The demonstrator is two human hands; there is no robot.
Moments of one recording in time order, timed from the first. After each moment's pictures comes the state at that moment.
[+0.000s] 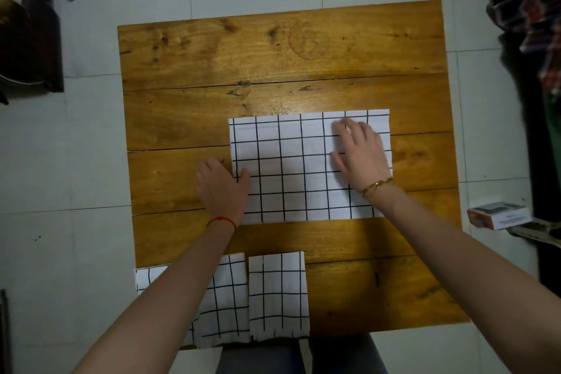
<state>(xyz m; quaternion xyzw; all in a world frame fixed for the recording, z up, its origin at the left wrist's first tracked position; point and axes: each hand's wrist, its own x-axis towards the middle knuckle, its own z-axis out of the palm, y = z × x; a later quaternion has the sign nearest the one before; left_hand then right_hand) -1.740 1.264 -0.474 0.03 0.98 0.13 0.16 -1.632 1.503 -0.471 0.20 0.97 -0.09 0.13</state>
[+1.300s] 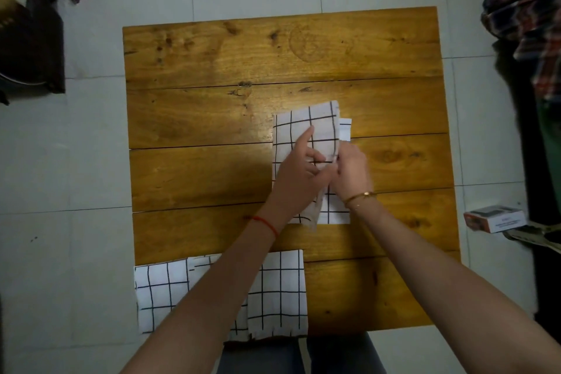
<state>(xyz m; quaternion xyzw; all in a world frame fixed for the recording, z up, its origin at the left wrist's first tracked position) -1.701 1.353 -0.401 0.16 0.76 0.48 0.41 -1.627 1.465 -0.466 0.34 0.89 -0.29 0.04</state>
